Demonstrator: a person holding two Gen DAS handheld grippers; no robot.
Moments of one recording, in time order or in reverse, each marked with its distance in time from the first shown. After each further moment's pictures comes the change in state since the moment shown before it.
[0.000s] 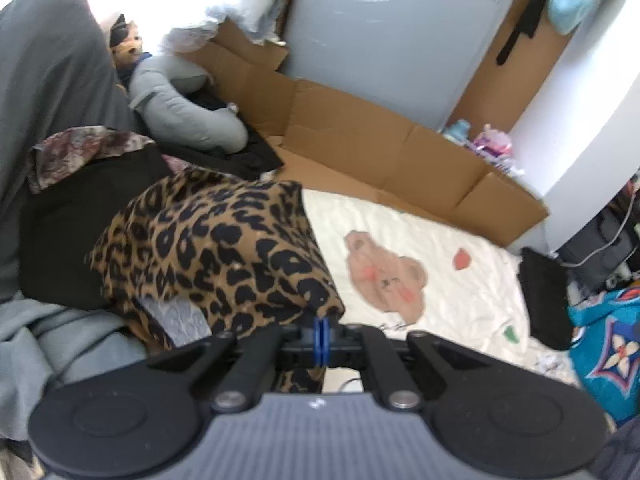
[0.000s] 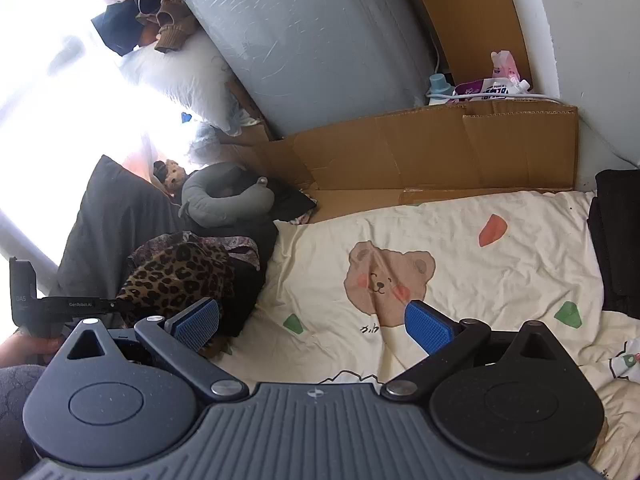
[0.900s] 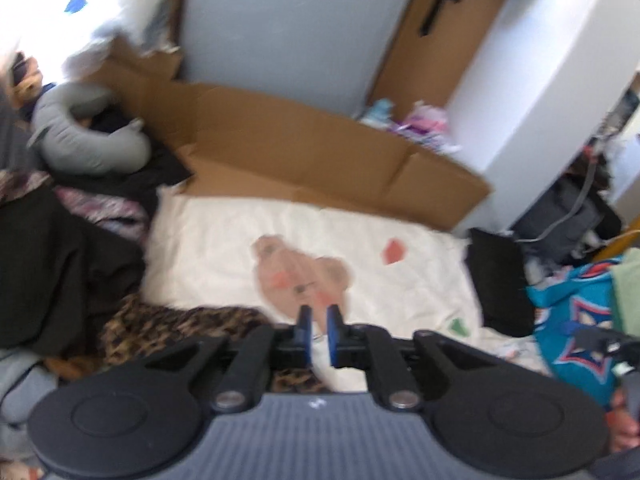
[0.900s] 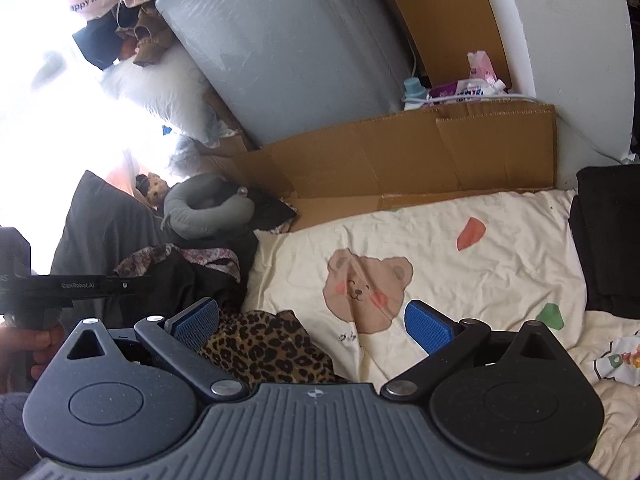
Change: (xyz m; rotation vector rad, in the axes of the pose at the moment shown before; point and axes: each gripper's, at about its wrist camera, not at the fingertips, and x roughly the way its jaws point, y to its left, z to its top) left arm 0.046 -0.100 -0.008 0.112 0.045 -0.070; right arm 0.001 -0.034 0.004 0.043 0.000 -0.046
